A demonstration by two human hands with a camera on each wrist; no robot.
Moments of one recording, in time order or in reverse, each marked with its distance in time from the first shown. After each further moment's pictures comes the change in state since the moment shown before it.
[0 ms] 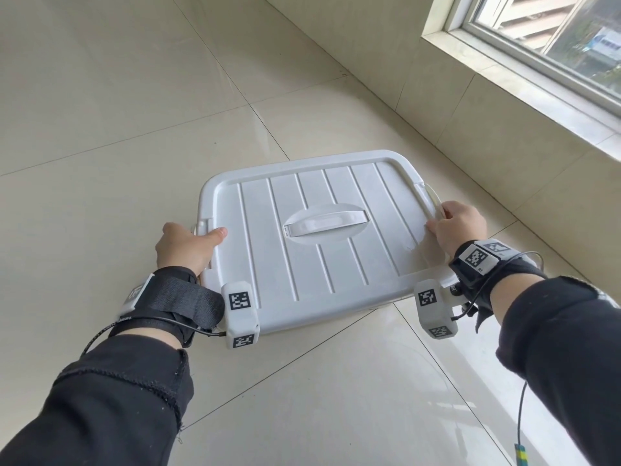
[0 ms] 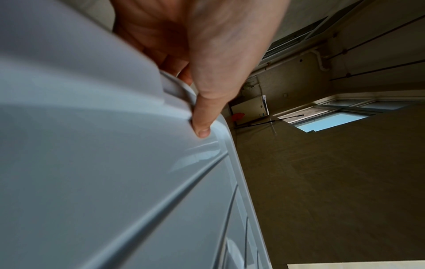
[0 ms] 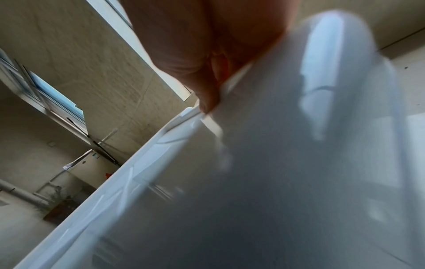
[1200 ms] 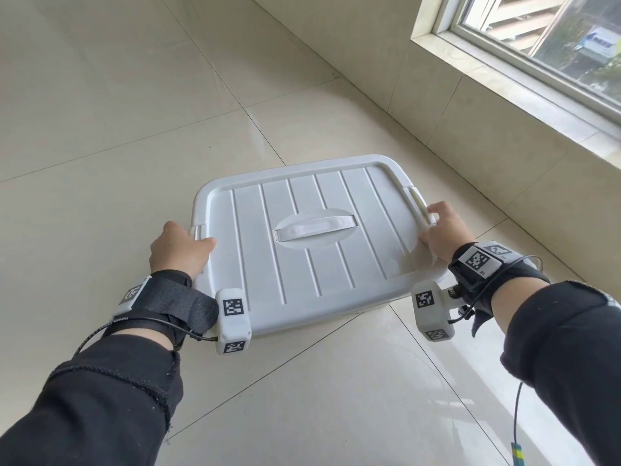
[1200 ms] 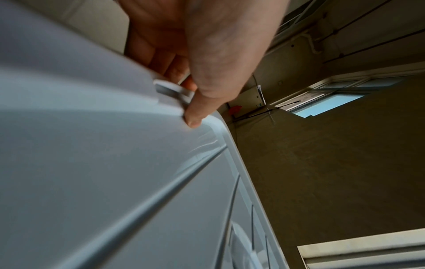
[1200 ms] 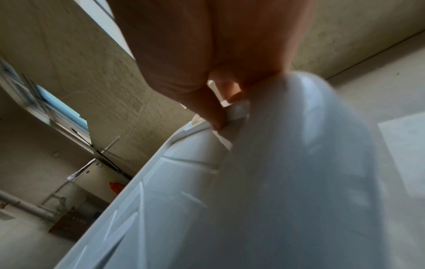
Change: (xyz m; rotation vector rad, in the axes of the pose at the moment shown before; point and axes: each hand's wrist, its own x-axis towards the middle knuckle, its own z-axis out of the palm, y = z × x) left_hand -0.013 0.006 -0.003 0.200 0.006 0.100; right_hand -0.008 0.007 -0.003 0.017 -0.166 0.039
